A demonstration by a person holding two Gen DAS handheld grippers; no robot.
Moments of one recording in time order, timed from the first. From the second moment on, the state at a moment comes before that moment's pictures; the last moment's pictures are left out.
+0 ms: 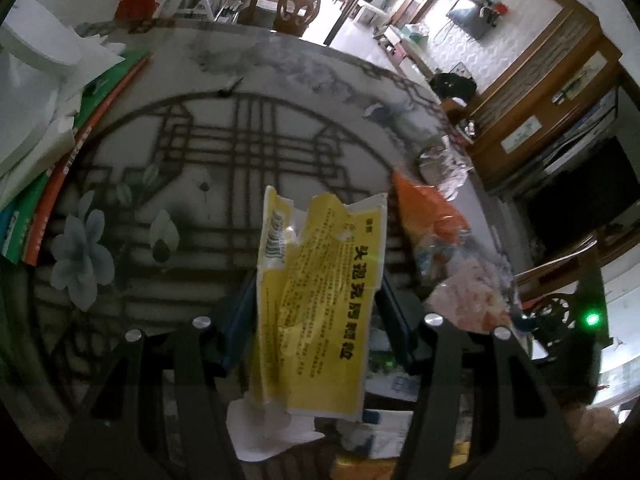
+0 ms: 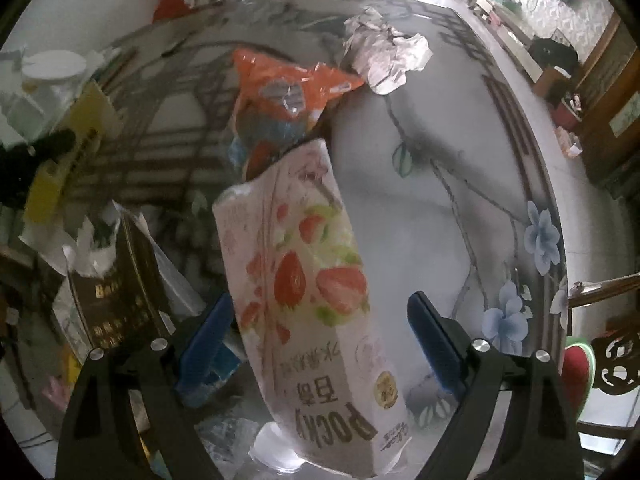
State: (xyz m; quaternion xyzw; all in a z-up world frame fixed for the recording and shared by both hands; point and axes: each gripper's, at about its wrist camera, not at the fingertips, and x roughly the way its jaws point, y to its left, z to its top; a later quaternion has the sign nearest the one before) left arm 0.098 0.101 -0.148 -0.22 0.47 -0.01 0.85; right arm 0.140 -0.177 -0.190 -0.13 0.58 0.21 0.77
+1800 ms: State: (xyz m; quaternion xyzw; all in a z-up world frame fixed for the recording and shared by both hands) left arm 0.042 -0.080 -0.050 -0.14 0.39 -0.17 0.90; right arm 0.033 -0.378 -0.073 0.12 0.46 0.07 0.88
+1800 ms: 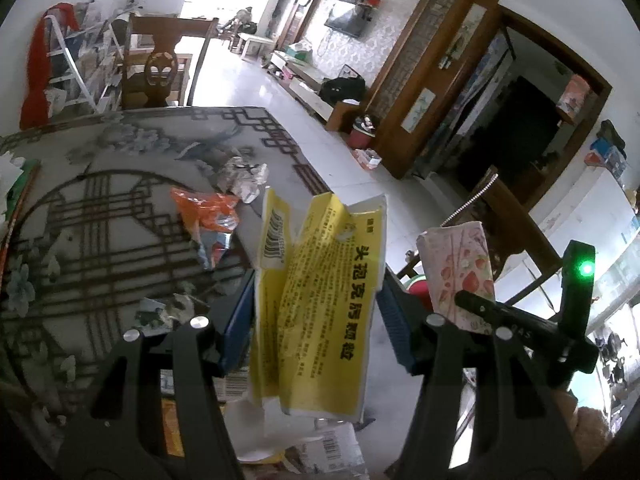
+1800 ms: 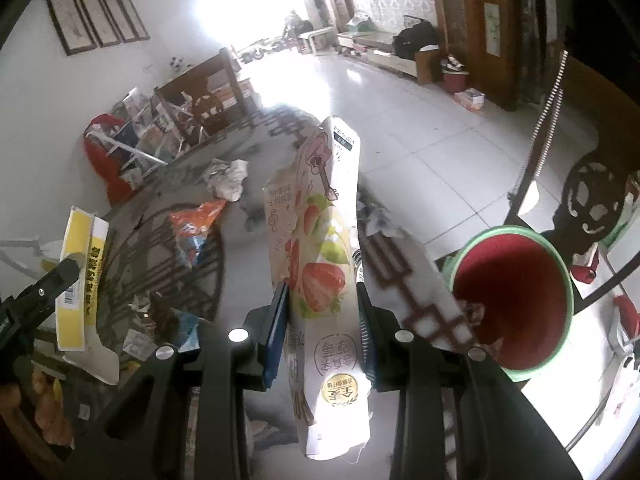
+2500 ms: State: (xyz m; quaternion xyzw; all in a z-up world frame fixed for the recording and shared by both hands) left arm 0.065 -0.198 -0.074 -0.11 0.43 -0.24 0.87; right arm 0.008 -0.495 -0.084 0.15 0.47 -0.01 0.87
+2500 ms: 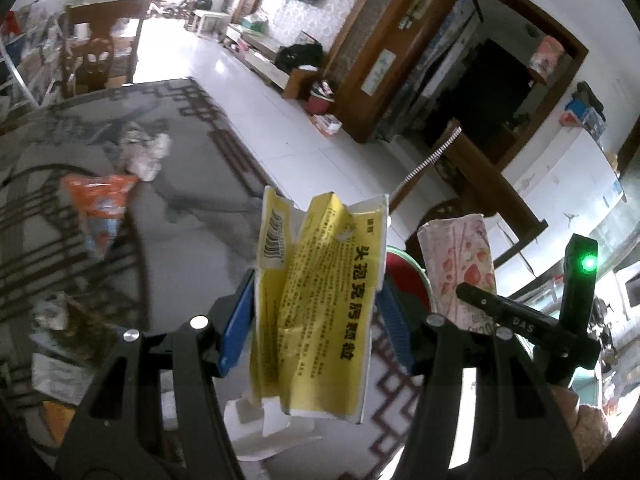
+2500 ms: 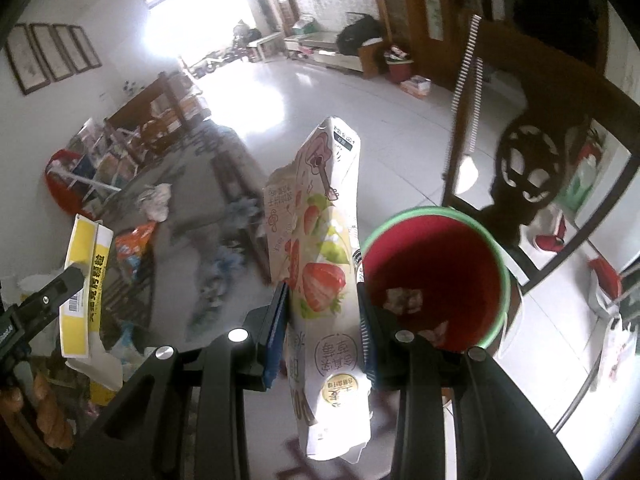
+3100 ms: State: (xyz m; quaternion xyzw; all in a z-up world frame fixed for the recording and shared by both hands) left arm 0.096 -0.343 -0.094 -0.08 0.45 -0.28 0.85; right arm 0.021 -0.622 -0.103 0.19 0.48 -0.03 0.86
